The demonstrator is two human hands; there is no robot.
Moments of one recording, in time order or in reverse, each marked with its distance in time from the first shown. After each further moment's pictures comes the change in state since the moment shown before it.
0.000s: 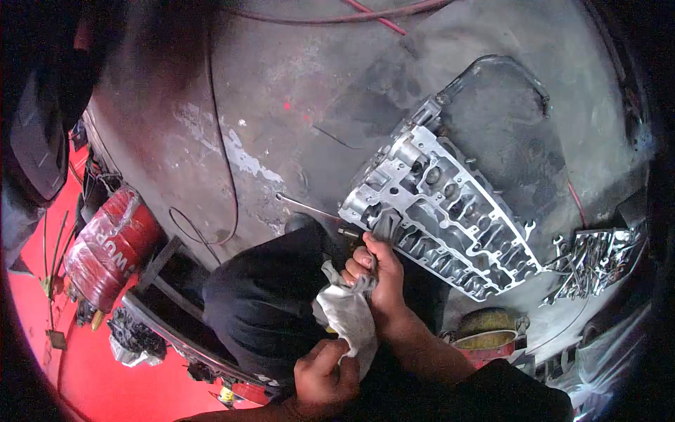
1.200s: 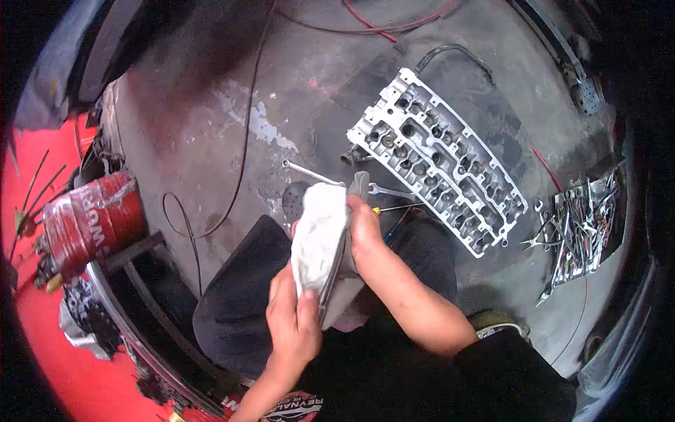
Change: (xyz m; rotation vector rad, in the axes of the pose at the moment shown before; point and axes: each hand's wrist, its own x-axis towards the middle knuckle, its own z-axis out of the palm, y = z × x) left_hand -0.098 -0.125 0.050 -0.259 0.422 0.360; right_hand 0.019 0.085 -0.097 -0.466 -0.088 -0.259
